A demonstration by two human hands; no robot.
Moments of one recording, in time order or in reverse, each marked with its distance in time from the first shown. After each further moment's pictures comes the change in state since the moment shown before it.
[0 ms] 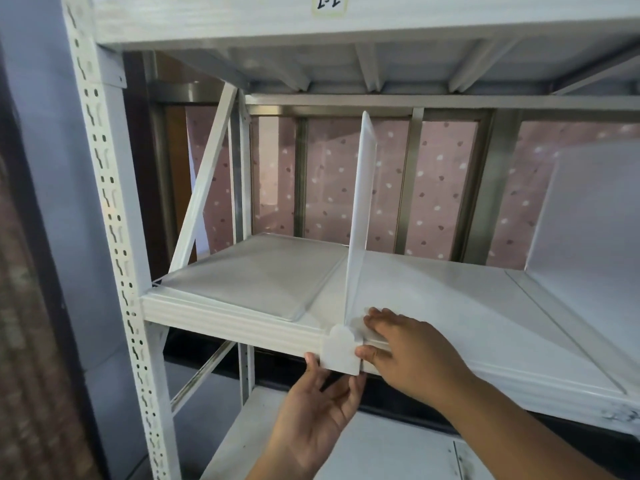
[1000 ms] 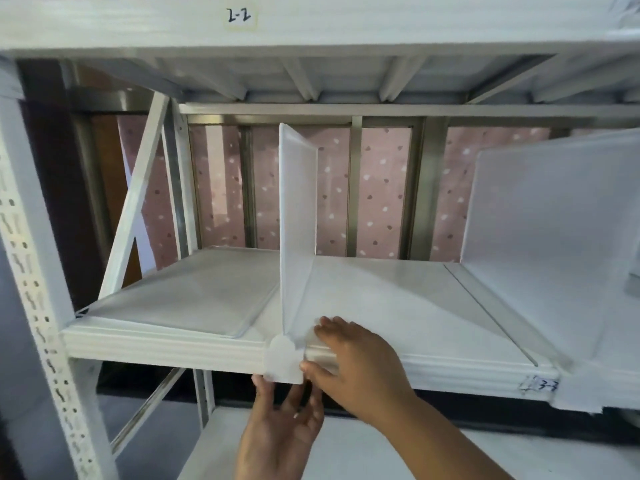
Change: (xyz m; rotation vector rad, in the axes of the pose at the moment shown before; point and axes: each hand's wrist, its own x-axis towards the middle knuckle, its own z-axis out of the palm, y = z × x) left_hand 0.021 -0.032 -0.002 -0.029 0.069 0.141; right_hand -0.022 -0.007 0.004 0.096 0.193 0.012
